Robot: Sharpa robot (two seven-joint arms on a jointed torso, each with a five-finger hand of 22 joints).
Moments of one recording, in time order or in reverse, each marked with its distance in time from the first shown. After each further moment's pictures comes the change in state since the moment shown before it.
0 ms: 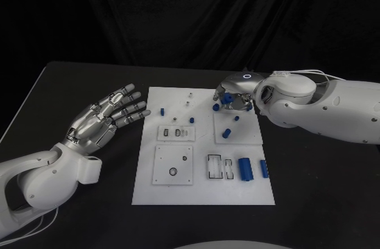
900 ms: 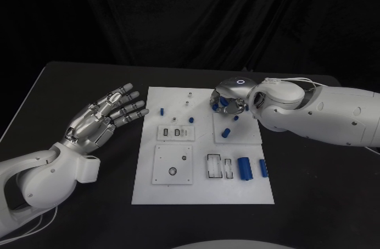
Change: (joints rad) left arm 0.000 0.003 -0.001 -0.014 0.009 0.019 0.000; left_hand -0.004 -0.004 0.015 -0.015 0.000 0.000 0.000 0.000 0.000 -0.007 0.007 0.000 0.000 0.000 0.000 0.000 0.000 0.000 -0.011 0.004 -0.008 -0.004; right arm -0.049 0.052 0.000 -0.063 -0.003 -0.054 0.022; right_hand -0.014 -0.014 0.050 0.041 -0.012 0.078 0.008 0.001 0.031 0.036 0.002 0.008 0.014 -0.004 0.015 0.004 0.014 0.000 -0.007 0.011 -0.006 0.015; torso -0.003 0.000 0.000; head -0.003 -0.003
